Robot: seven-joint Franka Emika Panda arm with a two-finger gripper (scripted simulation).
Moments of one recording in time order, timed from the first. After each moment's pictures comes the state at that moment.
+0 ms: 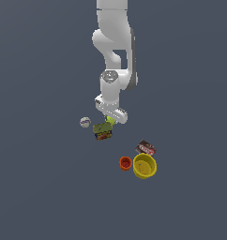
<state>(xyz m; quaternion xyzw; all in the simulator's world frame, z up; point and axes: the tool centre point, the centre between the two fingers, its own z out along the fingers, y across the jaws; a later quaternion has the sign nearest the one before) -0.155 -0.015 0.042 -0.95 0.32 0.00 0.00</state>
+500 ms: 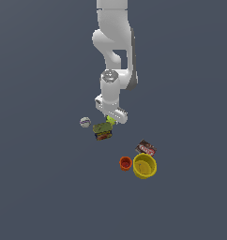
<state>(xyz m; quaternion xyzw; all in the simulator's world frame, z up) -0.155 -0.014 0.043 -0.95 0.33 0.00 0.00</state>
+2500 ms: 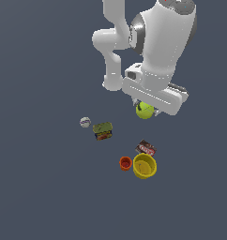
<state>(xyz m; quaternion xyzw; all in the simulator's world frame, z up) -0.013 0.119 0.278 -0.95 0.33 0.00 0.00</state>
